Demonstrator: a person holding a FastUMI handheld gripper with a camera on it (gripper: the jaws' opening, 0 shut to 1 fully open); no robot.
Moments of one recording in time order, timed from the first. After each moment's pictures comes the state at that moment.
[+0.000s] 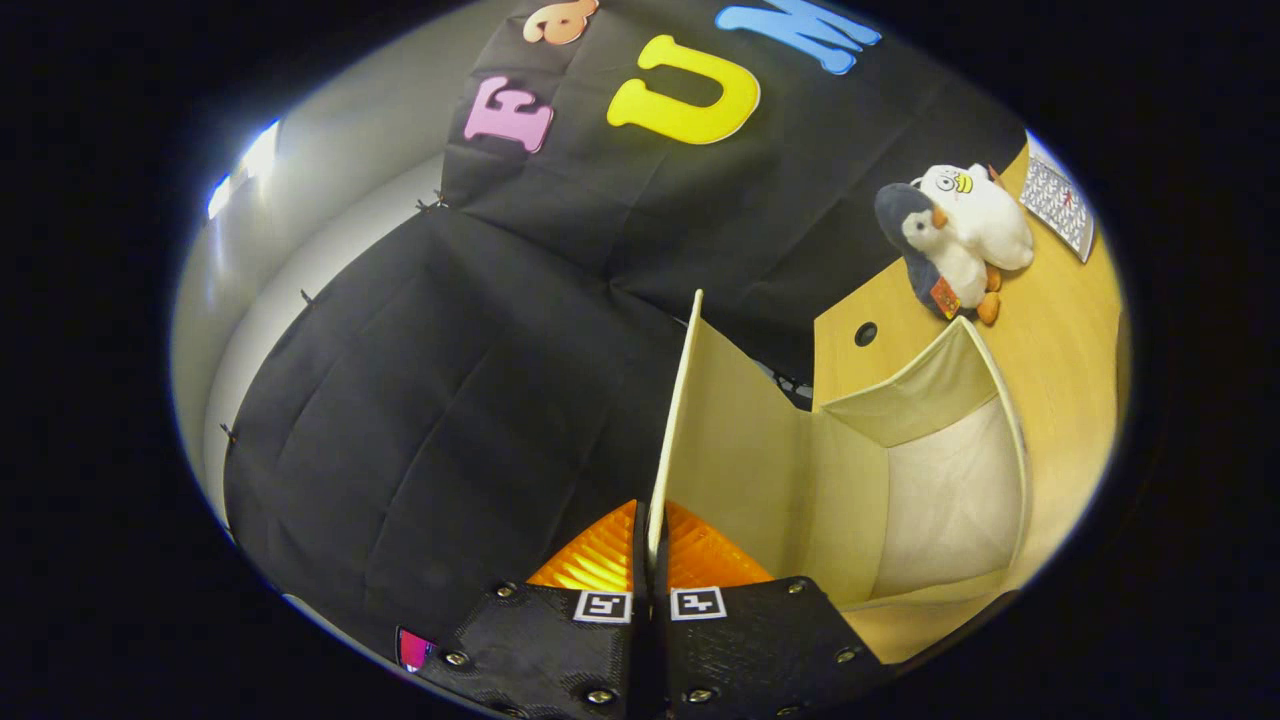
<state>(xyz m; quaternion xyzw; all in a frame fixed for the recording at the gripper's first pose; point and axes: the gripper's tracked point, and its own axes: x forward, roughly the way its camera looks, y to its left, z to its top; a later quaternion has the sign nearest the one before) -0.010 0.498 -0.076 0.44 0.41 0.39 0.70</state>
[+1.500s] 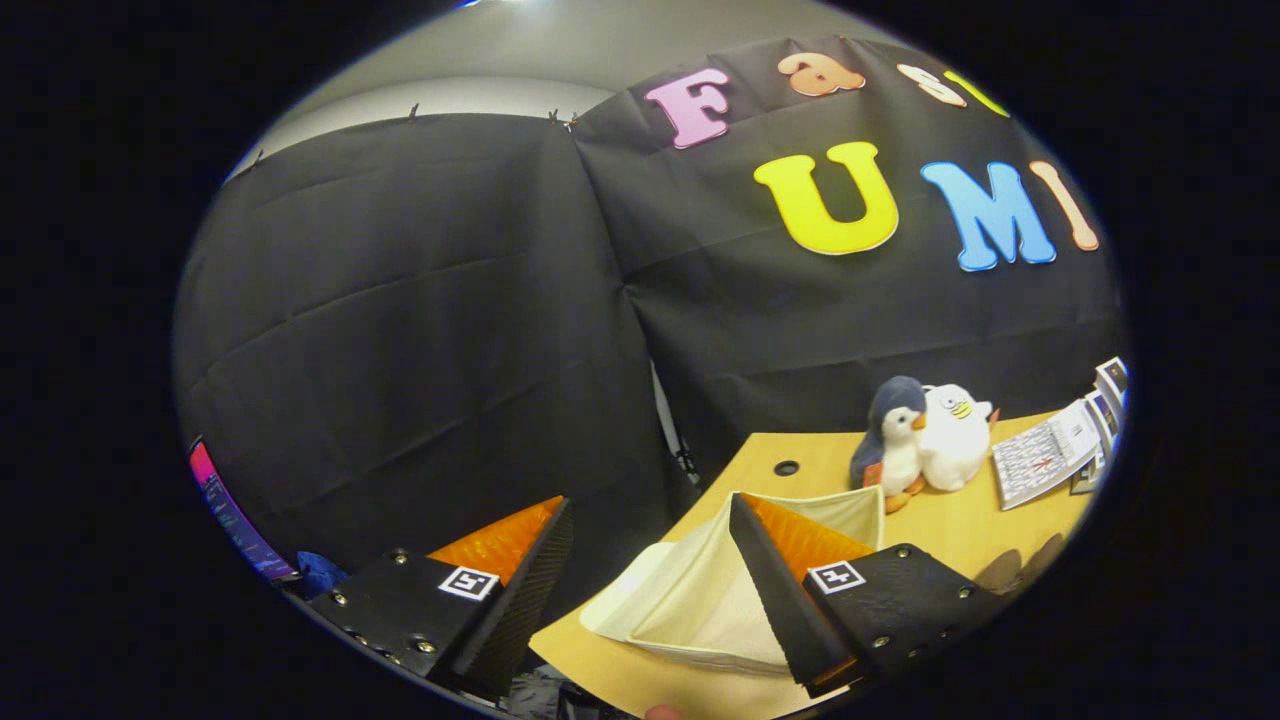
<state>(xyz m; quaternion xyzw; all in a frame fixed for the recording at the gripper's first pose) -0.002 0.441 -0.100 0.14 0.27 0.37 0.88</state>
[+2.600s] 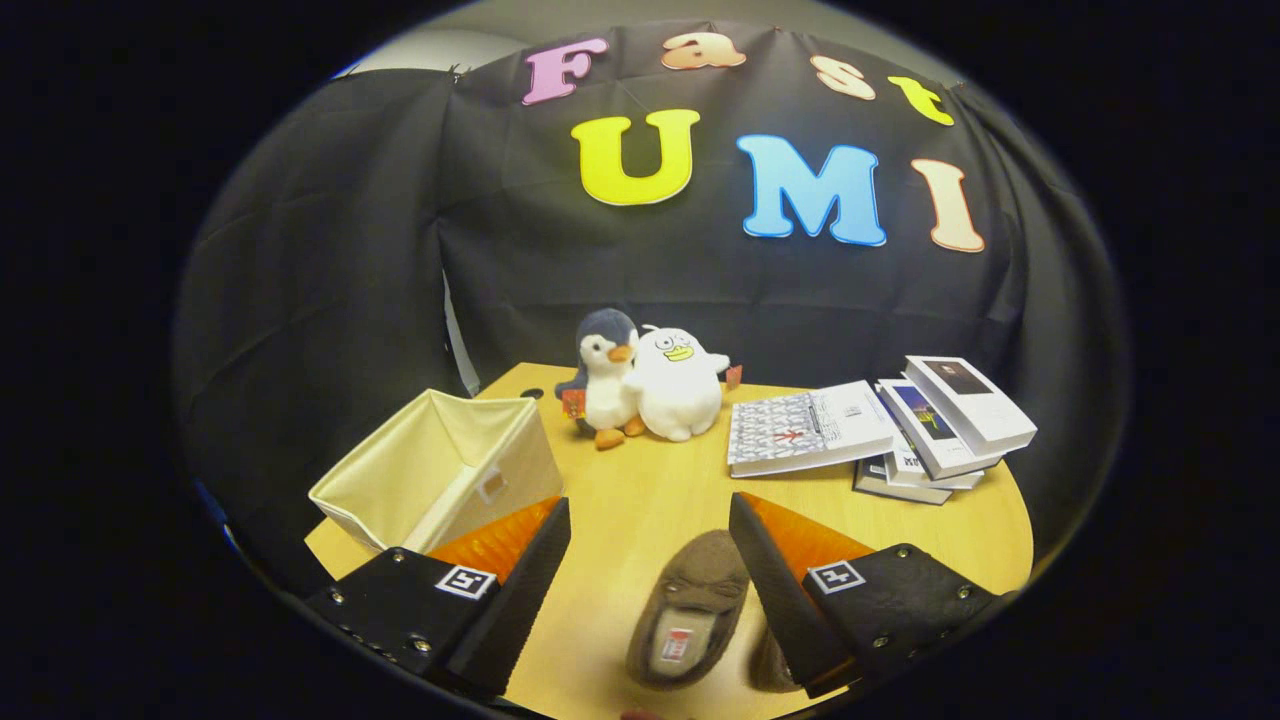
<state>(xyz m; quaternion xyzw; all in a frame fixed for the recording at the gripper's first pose) 0.044 0.179 -0.241 0.00 0.37 0.19 0.91</state>
